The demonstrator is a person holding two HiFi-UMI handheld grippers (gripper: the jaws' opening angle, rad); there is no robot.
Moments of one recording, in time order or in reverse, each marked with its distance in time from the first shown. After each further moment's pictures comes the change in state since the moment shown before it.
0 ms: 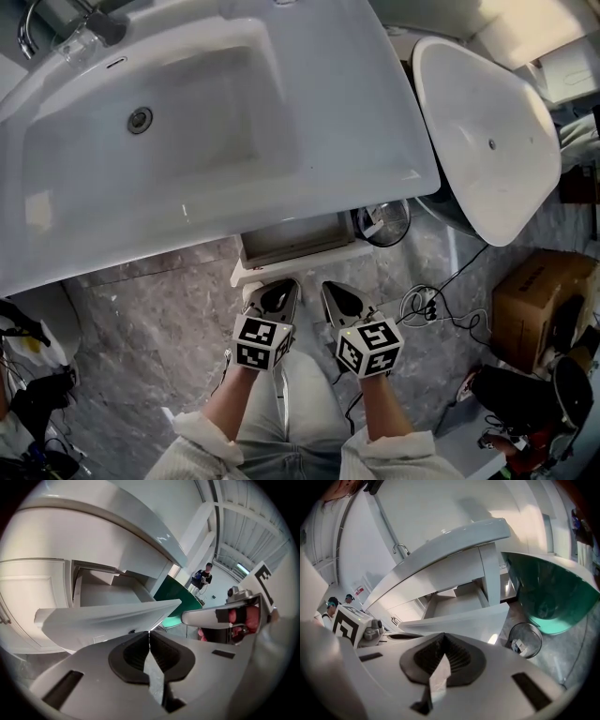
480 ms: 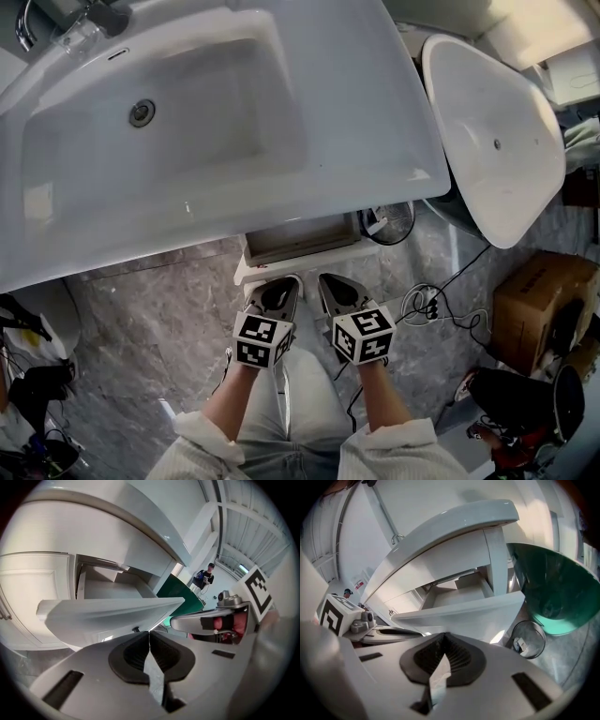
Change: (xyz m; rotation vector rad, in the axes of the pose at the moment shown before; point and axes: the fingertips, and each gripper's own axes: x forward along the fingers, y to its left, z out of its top) left arm 0.001 0.006 -0.006 -0.026 0.020 0.006; right arm 0.030 -0.006 -0.014 -0.032 0.070 0.011
